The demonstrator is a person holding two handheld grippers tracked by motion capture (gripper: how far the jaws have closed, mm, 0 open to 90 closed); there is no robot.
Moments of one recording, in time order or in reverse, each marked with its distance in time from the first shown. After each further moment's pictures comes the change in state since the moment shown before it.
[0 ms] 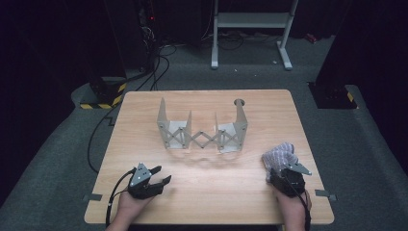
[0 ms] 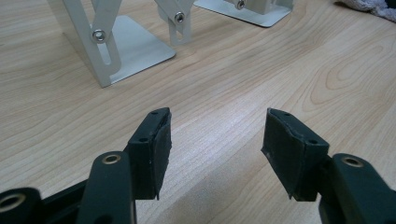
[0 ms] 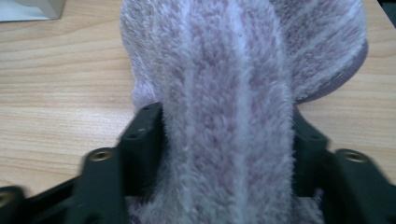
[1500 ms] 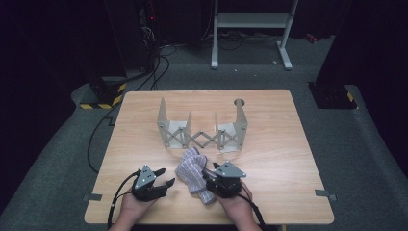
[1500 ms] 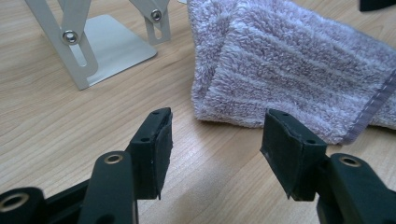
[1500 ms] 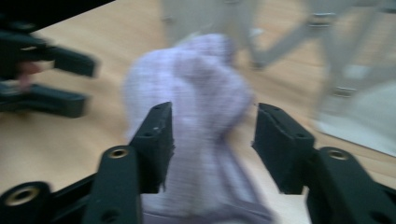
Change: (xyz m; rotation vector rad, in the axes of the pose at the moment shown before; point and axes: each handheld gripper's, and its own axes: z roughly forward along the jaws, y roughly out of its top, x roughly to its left) left arm -0.013 0.002 0.004 0.015 -0.024 0.033; right arm 0.177 0.028 -0.032 -0.206 0.469 -0.301
